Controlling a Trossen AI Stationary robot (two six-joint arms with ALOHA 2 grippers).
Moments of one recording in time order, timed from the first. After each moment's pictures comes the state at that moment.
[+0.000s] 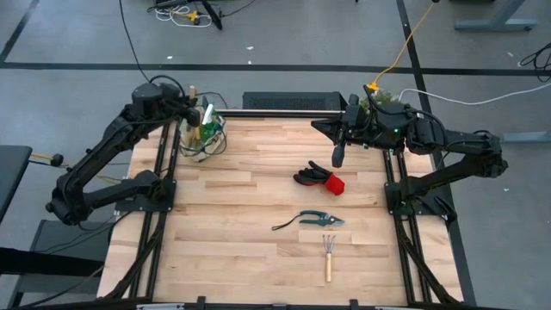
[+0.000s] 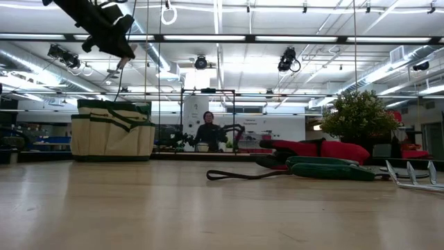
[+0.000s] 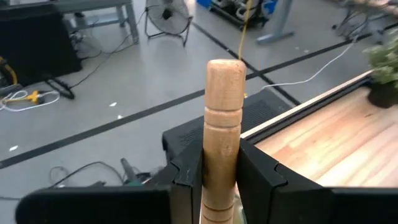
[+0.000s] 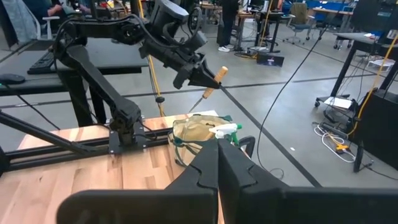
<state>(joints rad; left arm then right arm) 0.92 0.80 0.89 -0.47 -0.10 -0.08 -0.02 1.18 1.41 -0.42 0.29 0.00</state>
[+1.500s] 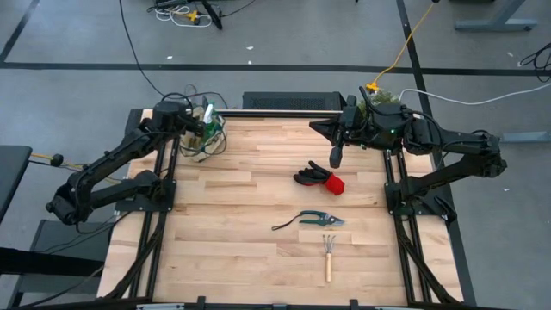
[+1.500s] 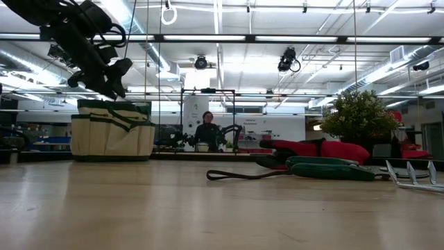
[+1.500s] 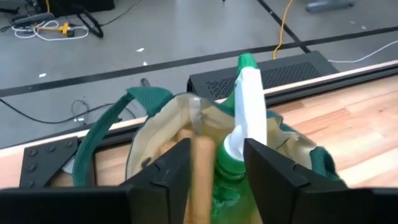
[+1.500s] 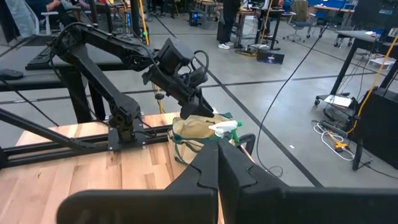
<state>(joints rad) 0.92 0.80 0.58 -0.35 -0.23 -0.25 -0.02 1.19 1.41 -0.42 0.29 -0.01</state>
